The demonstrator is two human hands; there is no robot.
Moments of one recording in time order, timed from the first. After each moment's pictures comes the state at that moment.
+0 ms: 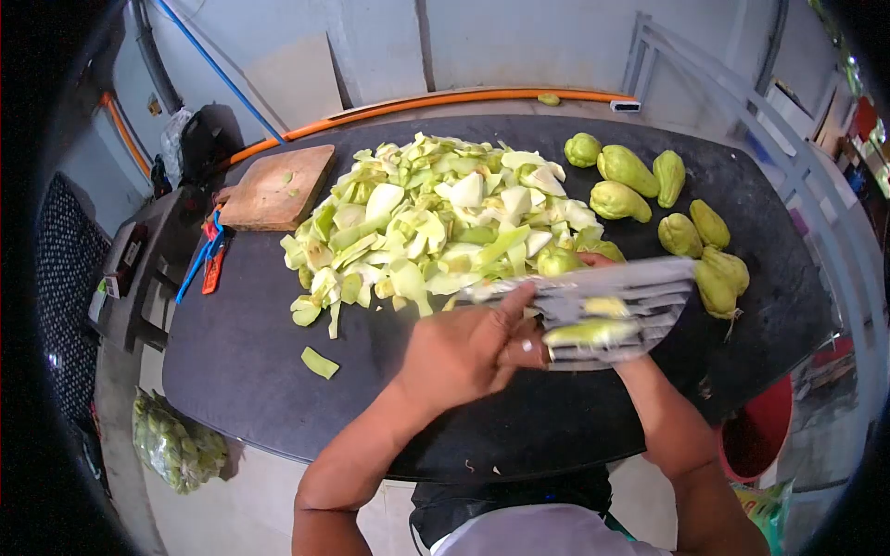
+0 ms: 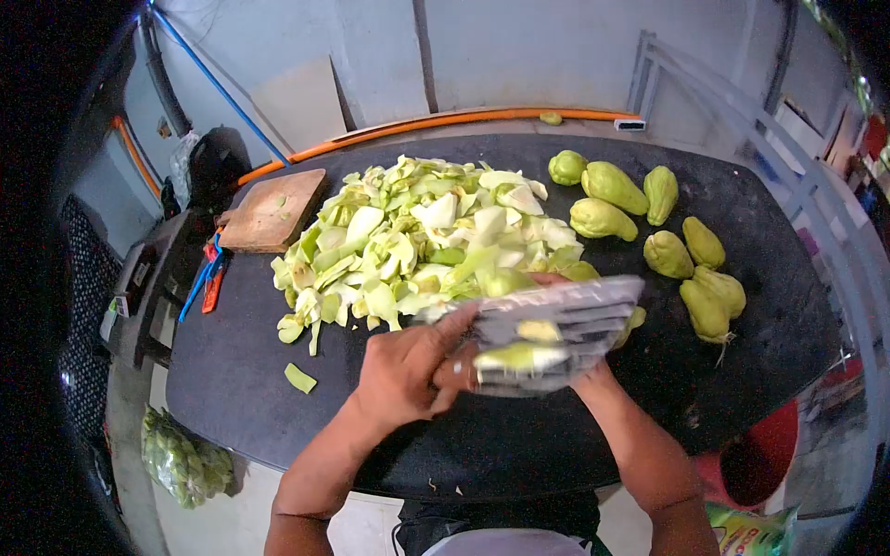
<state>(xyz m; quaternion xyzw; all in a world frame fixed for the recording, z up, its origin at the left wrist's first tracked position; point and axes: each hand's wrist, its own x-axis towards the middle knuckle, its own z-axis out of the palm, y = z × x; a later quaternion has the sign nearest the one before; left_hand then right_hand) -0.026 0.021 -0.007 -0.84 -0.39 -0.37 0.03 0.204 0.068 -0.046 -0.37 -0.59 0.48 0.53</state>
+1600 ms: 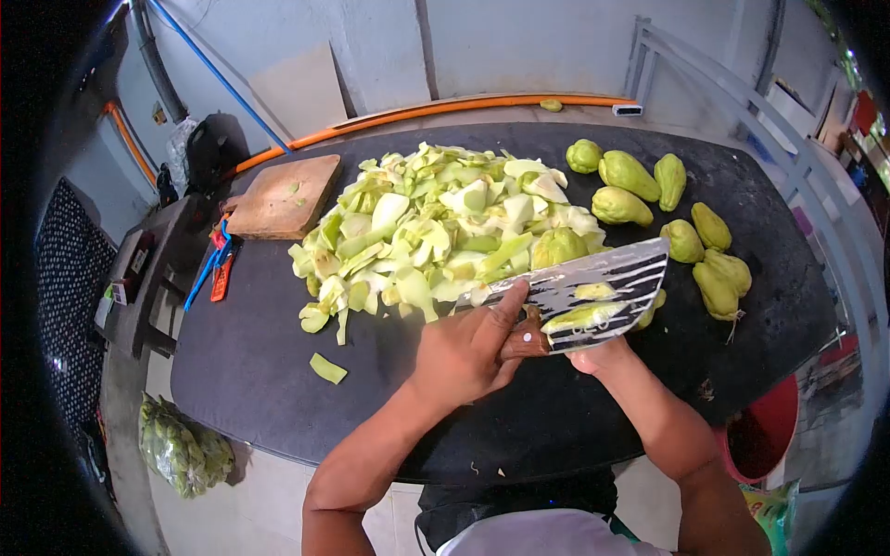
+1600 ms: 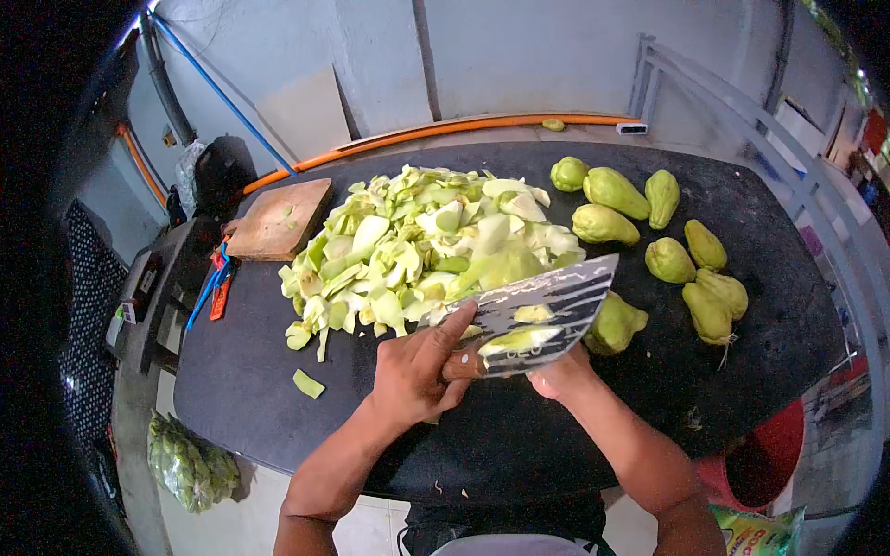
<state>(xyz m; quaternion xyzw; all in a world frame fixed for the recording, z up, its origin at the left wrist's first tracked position) -0.025 0.023 -0.014 -0.84 -0.38 -0.38 0.04 0.185 0.059 -0.077 -0.22 -0.34 0.75 0.53</state>
